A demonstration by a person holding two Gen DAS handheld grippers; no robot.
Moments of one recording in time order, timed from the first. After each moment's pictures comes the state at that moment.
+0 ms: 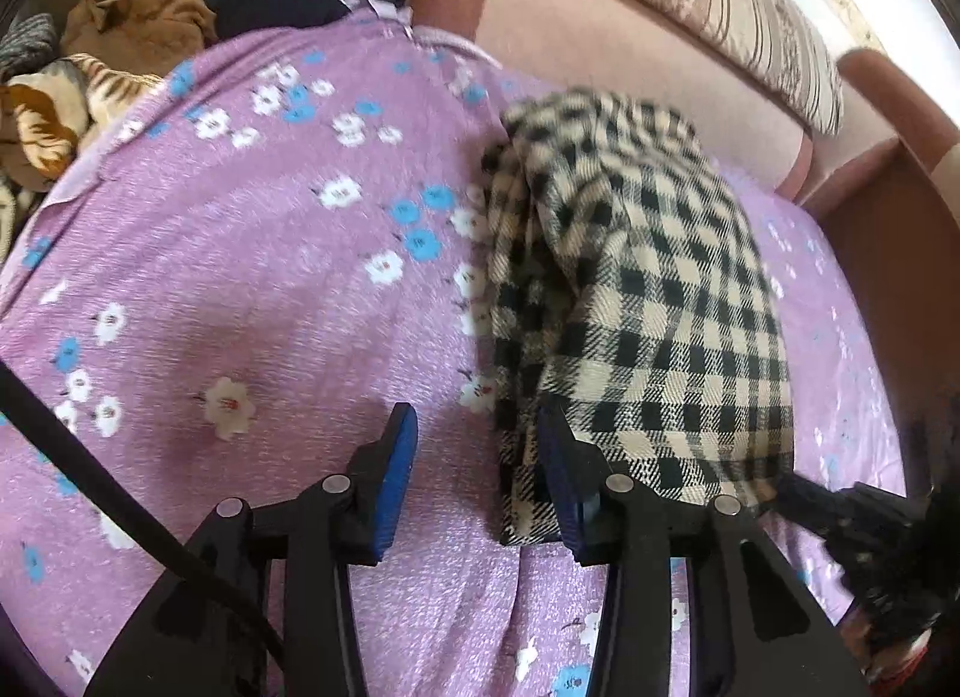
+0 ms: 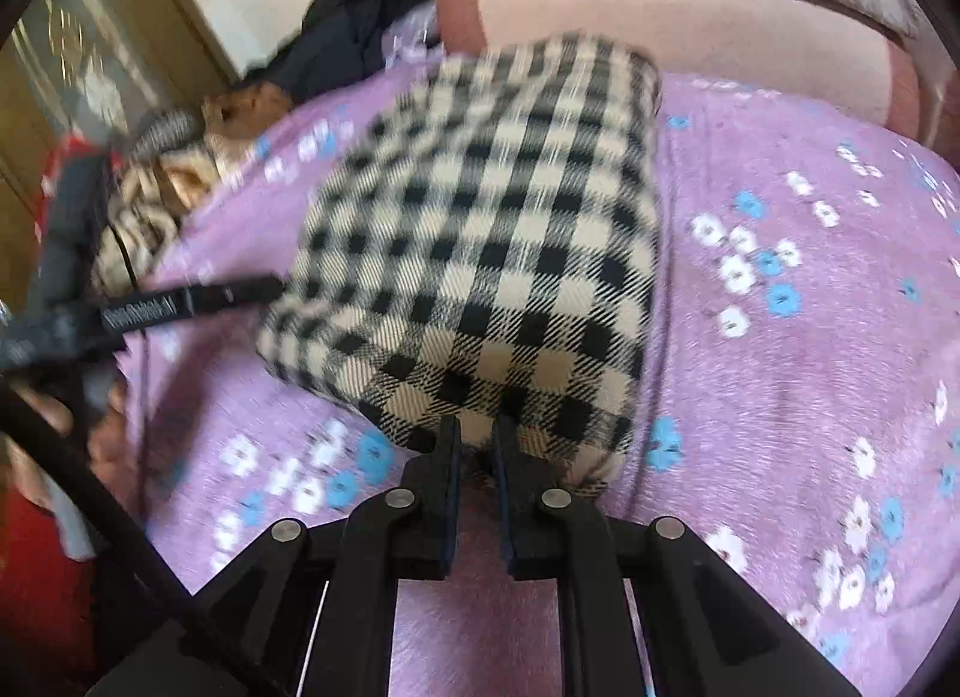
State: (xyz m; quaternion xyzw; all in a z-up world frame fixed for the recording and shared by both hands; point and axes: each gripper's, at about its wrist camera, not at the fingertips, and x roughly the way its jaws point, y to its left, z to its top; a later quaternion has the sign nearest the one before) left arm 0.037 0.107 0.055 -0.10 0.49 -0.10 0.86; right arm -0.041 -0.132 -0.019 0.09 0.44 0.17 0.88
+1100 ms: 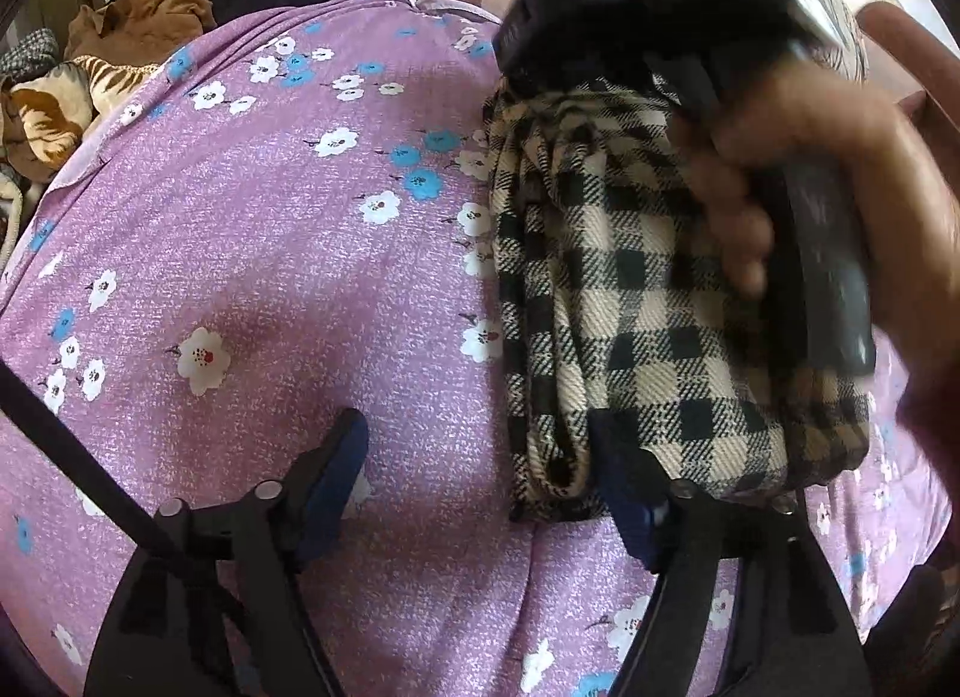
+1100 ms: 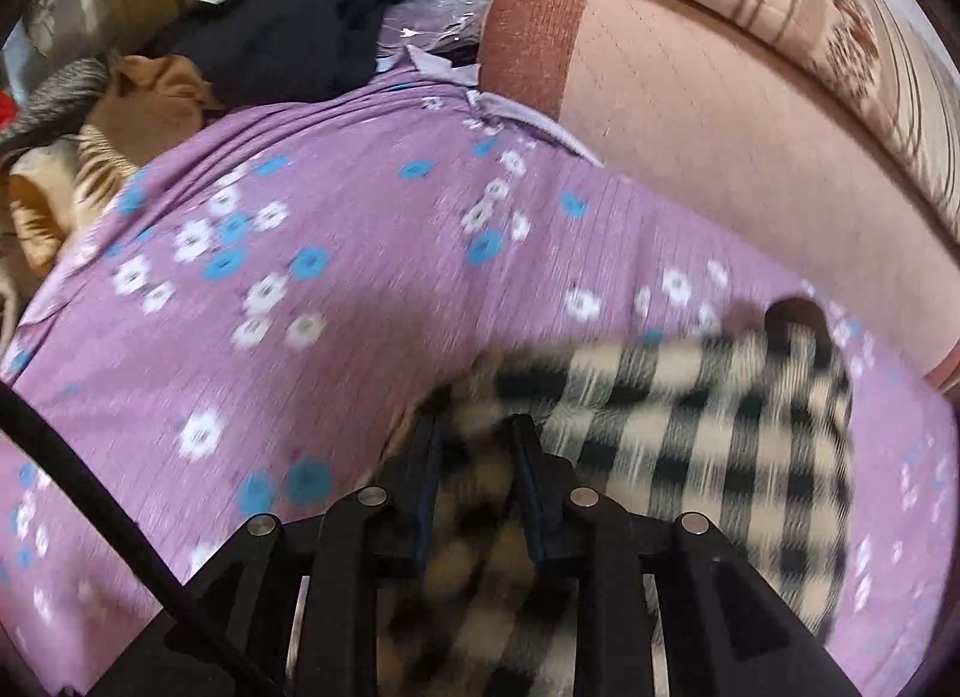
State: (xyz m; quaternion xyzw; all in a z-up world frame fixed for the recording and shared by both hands) left arm 0.030 0.083 0.021 -0.05 0.52 -0.07 0.85; right arm 0.226 0.019 0.002 -0.09 0.45 0.10 0.88
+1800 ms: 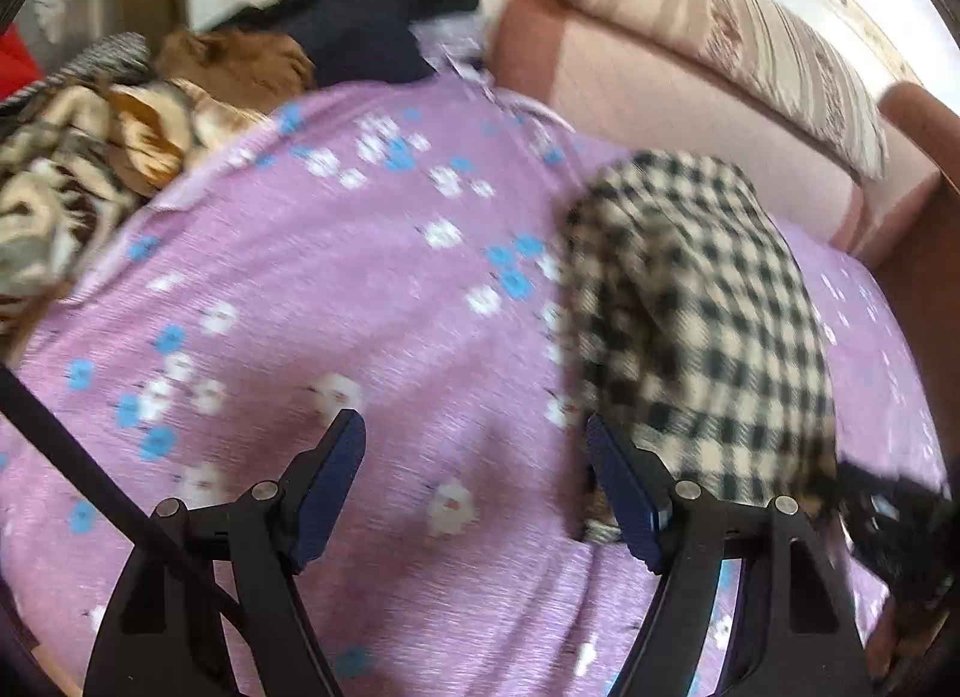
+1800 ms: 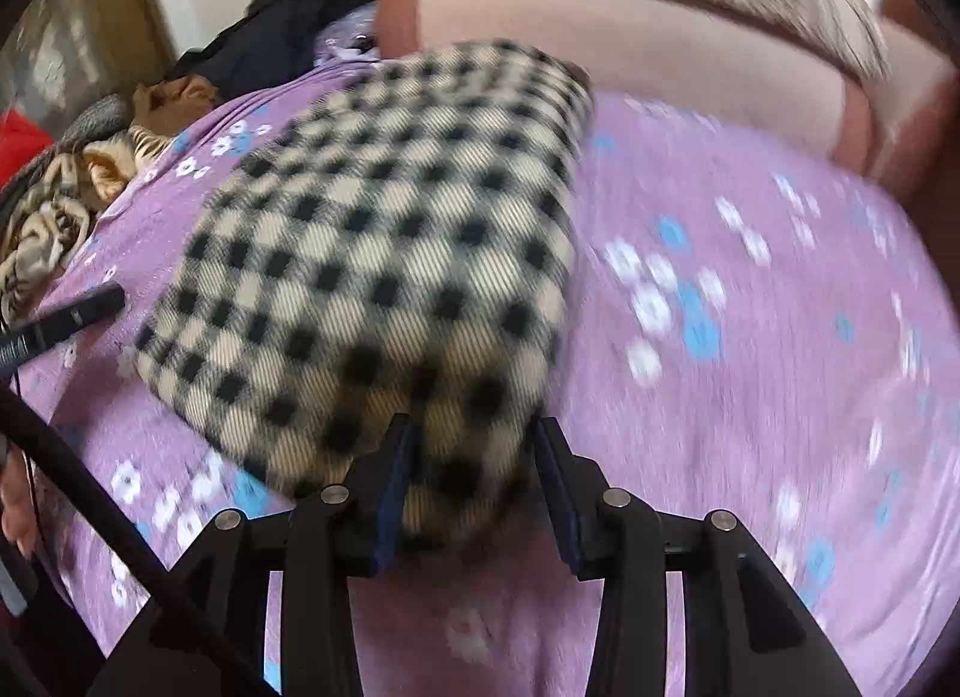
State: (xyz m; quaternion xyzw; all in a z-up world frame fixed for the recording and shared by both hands) left arm 0.001 0.128 0.061 -0.08 0.42 0.00 0.90; right arm -0.012 -0.147 -0.029 0.03 0.44 0.08 0.89
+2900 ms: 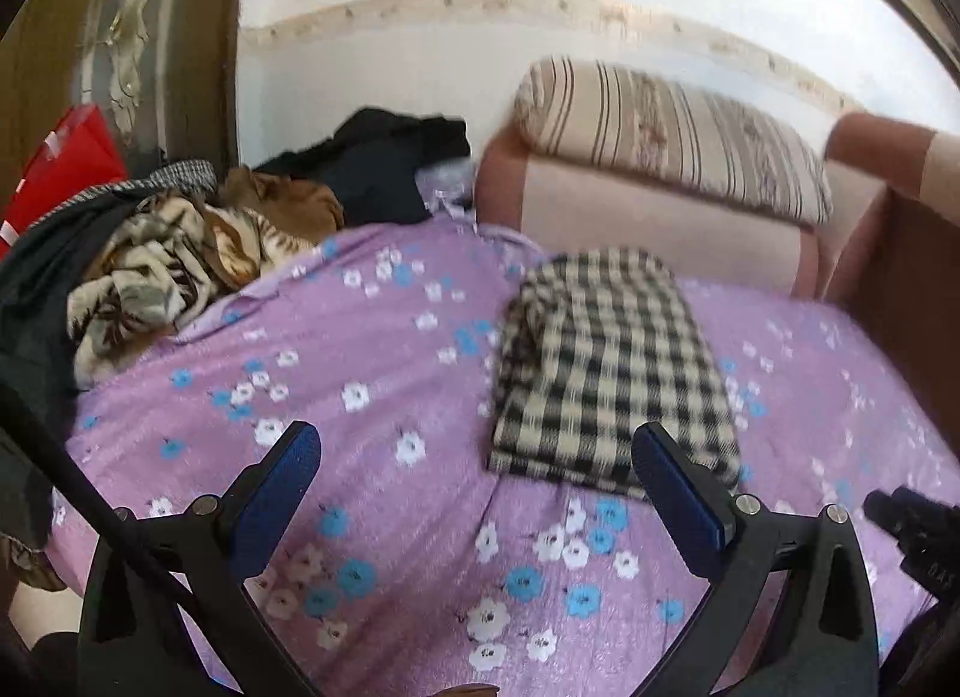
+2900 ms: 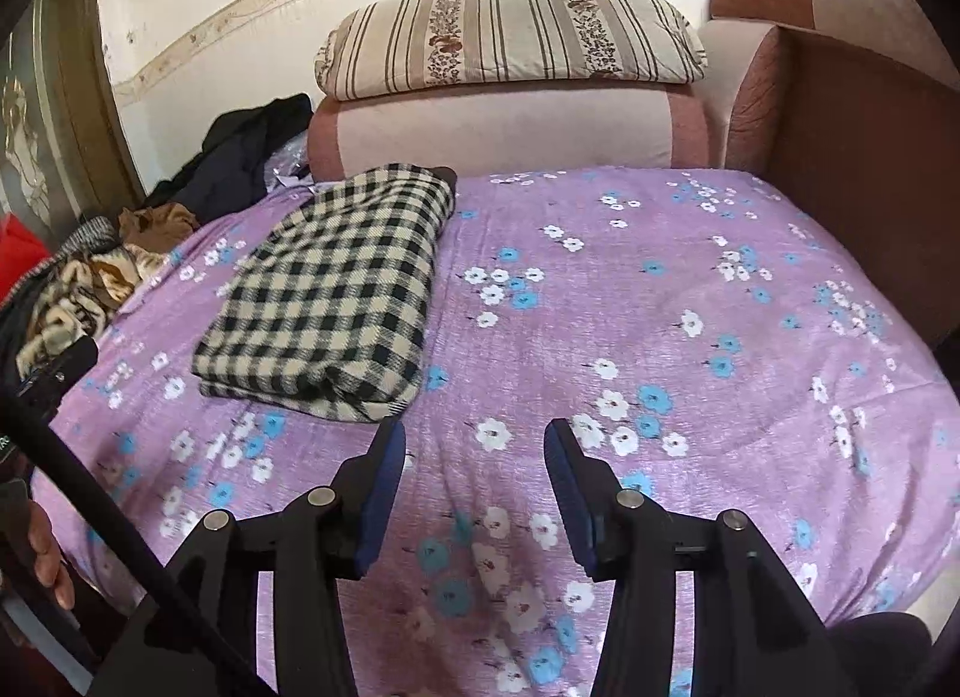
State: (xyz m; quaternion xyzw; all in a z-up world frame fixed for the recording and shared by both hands) left arm -0.130 0.059 0.105 -0.04 0.28 0.03 0.96; right arm -0.166 -0.190 0.018 0.08 0.33 -0.02 0.94
